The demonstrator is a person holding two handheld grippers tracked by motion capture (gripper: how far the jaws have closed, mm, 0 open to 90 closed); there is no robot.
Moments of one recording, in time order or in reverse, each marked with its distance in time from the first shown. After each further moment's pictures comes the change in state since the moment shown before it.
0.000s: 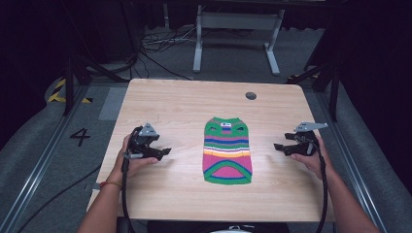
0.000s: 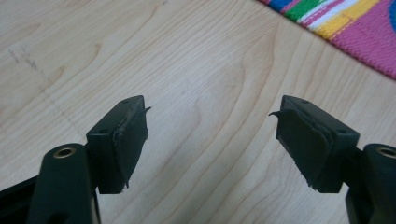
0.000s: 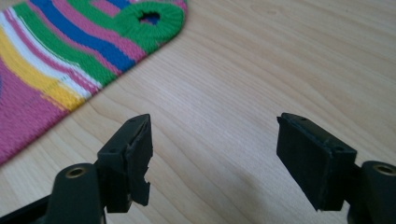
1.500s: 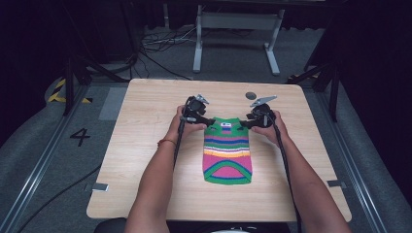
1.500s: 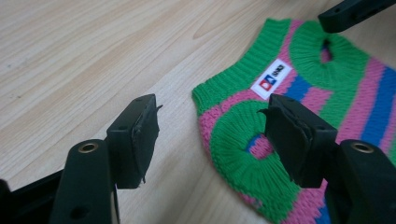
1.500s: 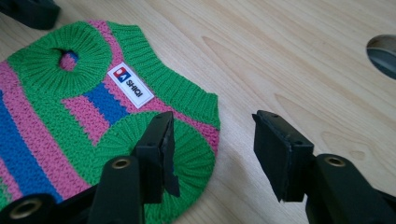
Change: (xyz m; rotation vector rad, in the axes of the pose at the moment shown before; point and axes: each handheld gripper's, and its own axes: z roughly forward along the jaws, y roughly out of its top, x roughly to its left) left arm -0.003 0.136 0.144 0.038 -0.055 0.009; right arm 0.018 0.098 0.119 0.074 0.039 -0.096
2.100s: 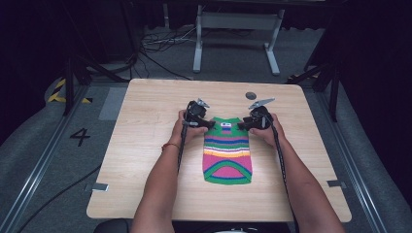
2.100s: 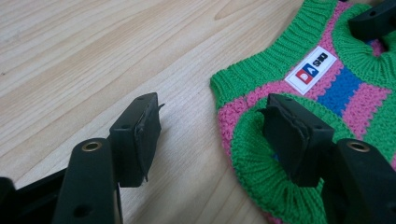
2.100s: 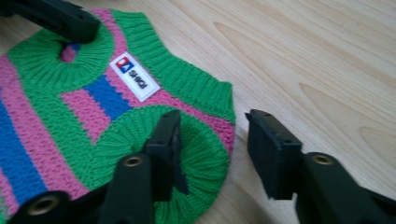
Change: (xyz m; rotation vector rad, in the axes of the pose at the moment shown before) left arm -0.001 -0.015 0.020 -0.036 0.052 -0.062; right arm -0.001 -0.009 0.015 0.001 0.067 0.040
